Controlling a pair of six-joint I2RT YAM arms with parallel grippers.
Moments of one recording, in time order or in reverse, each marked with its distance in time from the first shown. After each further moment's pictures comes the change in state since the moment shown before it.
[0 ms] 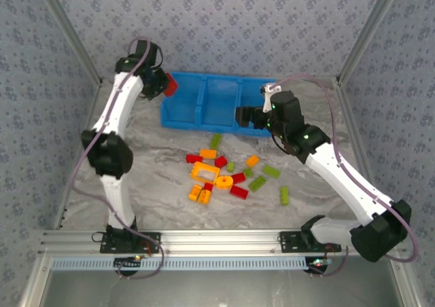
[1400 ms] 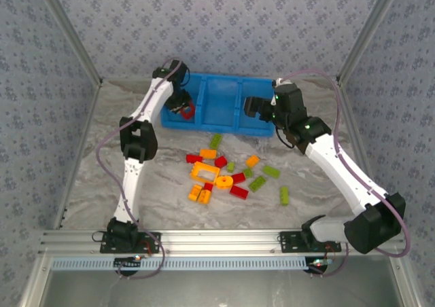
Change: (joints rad) left arm -0.079 0.390 0.213 -0.121 -0.019 -0.003; right arm -0.079 0.048 0.040 -0.085 0.042 0.125
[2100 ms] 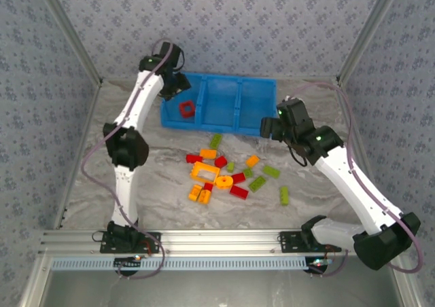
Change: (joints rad) left arm -0.029 -0.343 -0.129 0.062 -0.024 0.045; right arm 0.037 -0.125 -0.001 -0.430 0.186 0.042
